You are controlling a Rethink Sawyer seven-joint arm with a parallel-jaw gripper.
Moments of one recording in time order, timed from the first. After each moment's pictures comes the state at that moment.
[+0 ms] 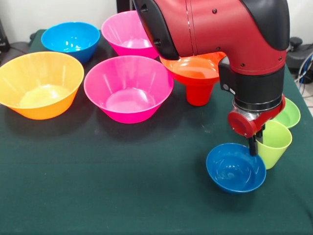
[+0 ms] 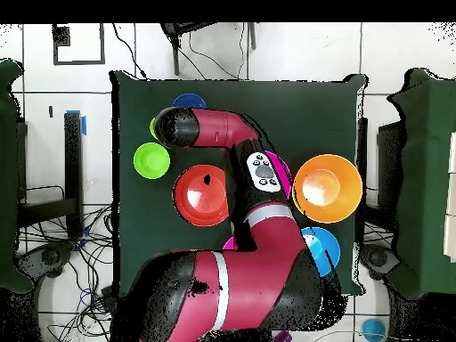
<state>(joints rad) -0.23 -0.29 0.33 1.19 -0.12 0.54 1.01</state>
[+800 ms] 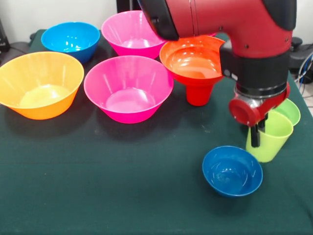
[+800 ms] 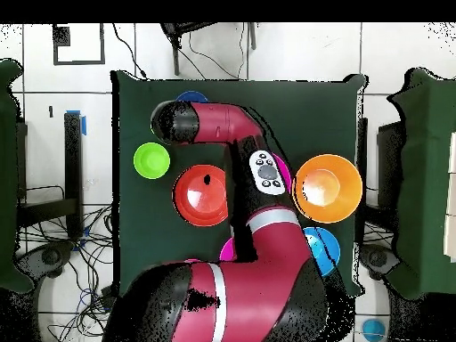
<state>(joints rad) -0.23 -0.37 0.32 1.21 -0.12 0.59 1.01</state>
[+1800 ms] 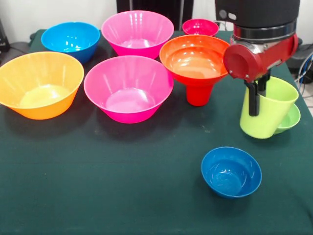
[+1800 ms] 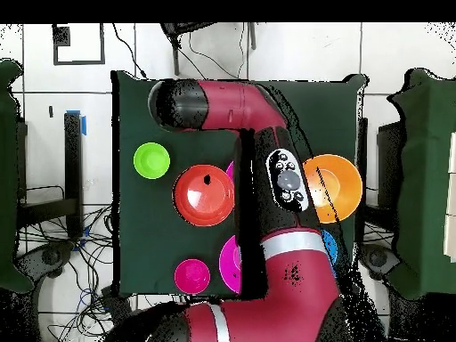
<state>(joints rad) -0.26 -0.54 0.31 1.23 -0.12 0.68 1.01</state>
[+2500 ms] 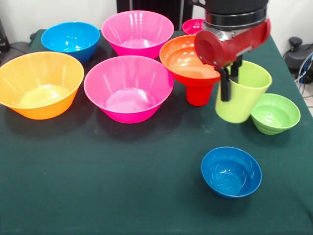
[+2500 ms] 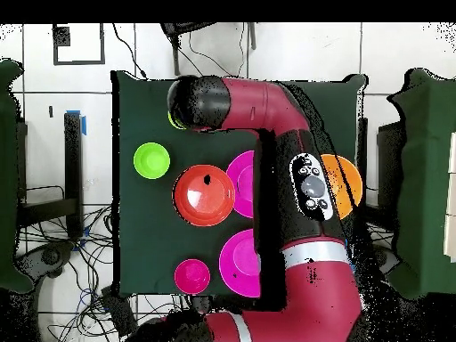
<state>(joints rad) -0.31 -0.58 0.31 1.24 -0.12 0.81 1.01</state>
